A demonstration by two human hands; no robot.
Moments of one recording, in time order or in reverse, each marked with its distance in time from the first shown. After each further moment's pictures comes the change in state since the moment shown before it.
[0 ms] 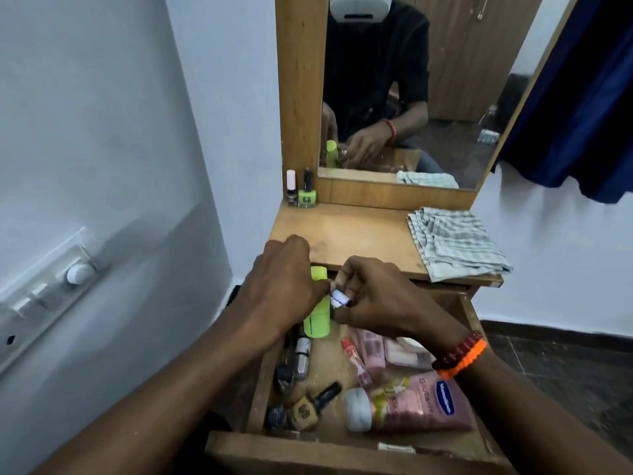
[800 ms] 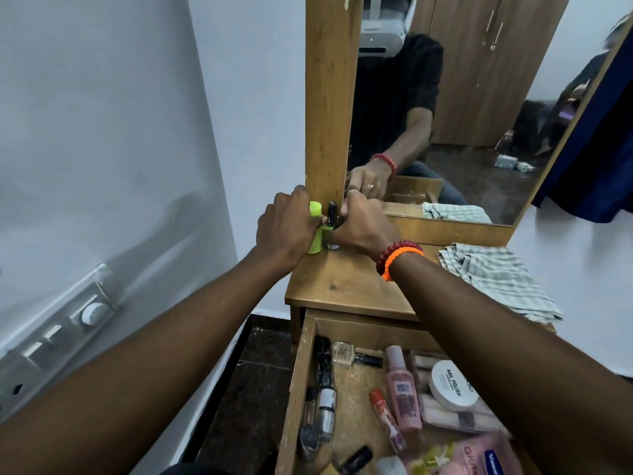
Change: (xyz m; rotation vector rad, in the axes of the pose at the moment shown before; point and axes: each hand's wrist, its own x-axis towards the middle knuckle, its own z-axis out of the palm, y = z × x) left_hand 0.148 -0.031 -0.017 0.051 0.334 0.087; right_hand 0.179 -0.027 -0.030 -0.146 0.354 -0.001
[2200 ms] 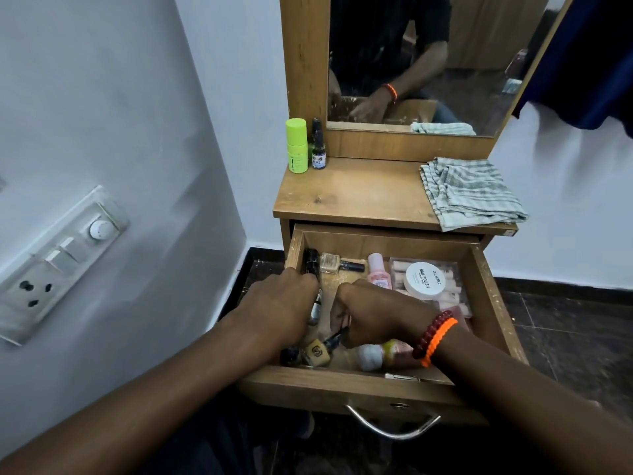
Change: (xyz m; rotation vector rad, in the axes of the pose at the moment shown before) left_hand -0.209 0.036 -0.041 0.358 -0.789 0.113; right_hand -0.224 0.034 0.025 -0.111 -0.780 -0.121
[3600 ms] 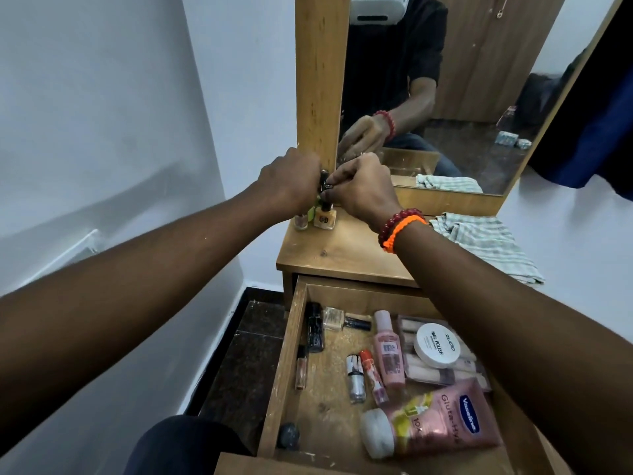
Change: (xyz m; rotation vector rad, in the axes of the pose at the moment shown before) left_hand 0.147 -0.042 -0.139 -0.116 0.544 -0.096; right_hand 0.118 -0.007 -0.180 0.414 0.910 0.063
